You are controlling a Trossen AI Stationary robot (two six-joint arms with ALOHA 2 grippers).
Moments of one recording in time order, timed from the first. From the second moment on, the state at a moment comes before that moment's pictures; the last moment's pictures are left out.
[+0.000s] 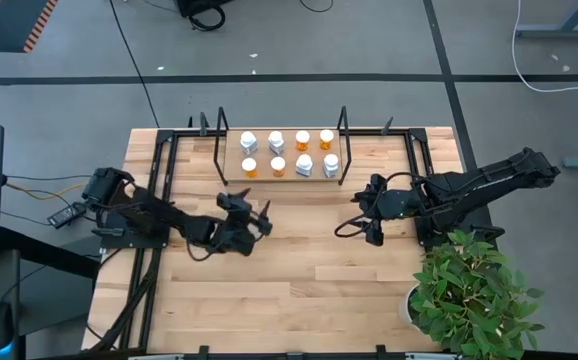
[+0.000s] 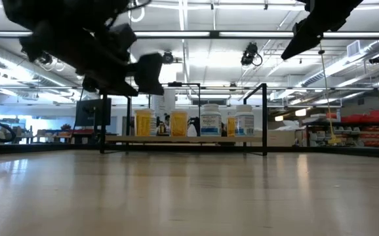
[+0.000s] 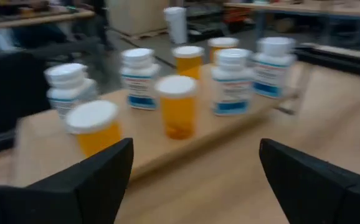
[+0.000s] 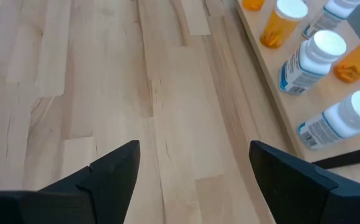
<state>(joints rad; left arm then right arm) -0.27 1.64 0.67 0.29 -1.25 -0.64 0.25 1.01 0.86 -0.66 0.34 0.27</state>
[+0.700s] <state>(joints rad) -0.20 1.01 0.64 -0.01 -0.59 -0.18 0.20 1.01 0.86 -0.59 0.40 0.28</state>
